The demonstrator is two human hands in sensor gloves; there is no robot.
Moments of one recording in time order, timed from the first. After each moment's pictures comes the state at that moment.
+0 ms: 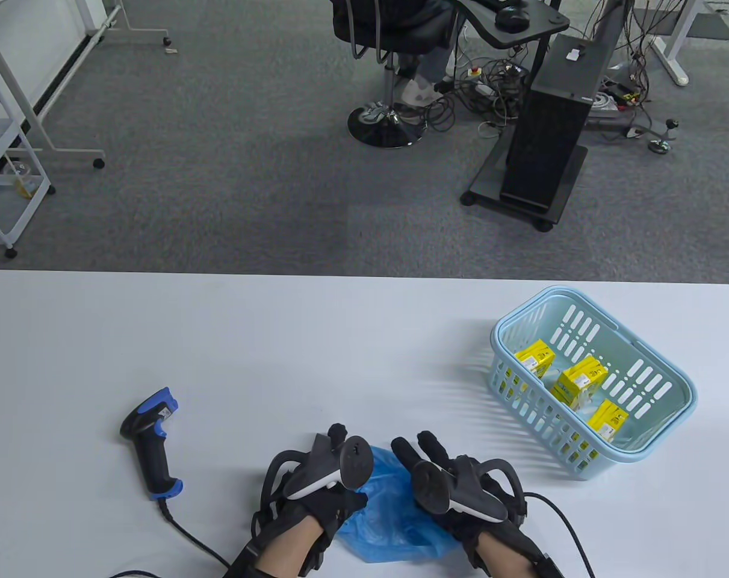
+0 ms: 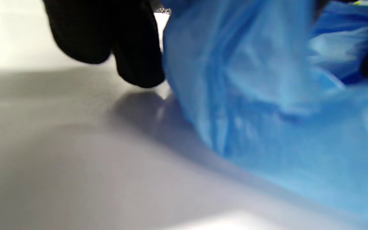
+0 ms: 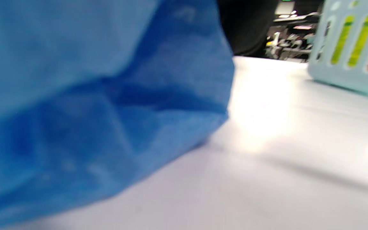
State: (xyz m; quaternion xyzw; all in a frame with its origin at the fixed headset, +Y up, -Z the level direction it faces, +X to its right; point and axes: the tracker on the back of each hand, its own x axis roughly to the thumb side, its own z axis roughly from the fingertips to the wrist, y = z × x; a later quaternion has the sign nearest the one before) left_hand -0.075 -0.765 -0.290 -0.21 -0.15 0.03 0.97; right_hand 0.114 -0.764 -0.273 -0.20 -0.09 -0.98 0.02
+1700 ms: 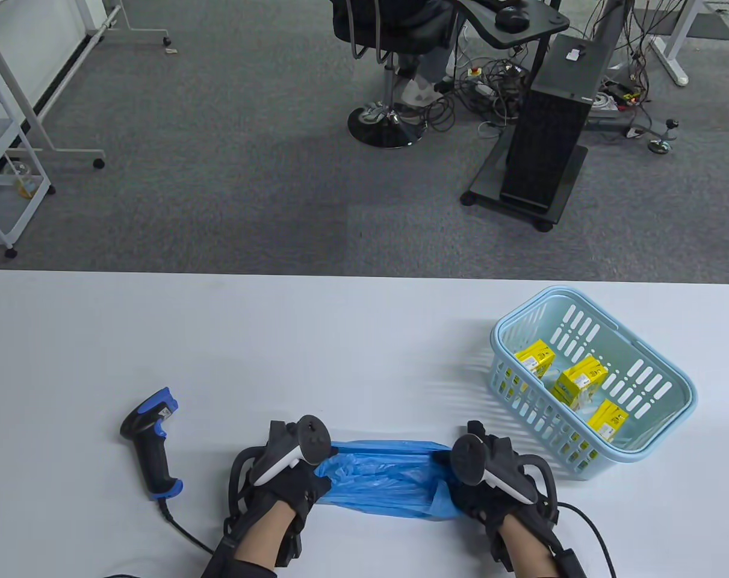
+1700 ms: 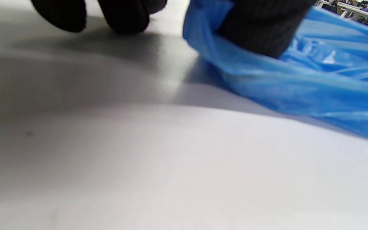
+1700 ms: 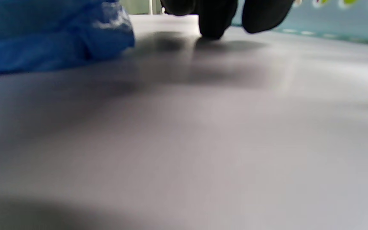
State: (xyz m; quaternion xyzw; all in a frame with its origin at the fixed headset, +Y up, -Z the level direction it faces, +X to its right) left_hand -0.128 -0.777 -0.308 -0.26 -0.03 0.07 0.96; right_hand 0.180 -0.792 -0.305 -0.05 -0.16 -0.99 -0.02
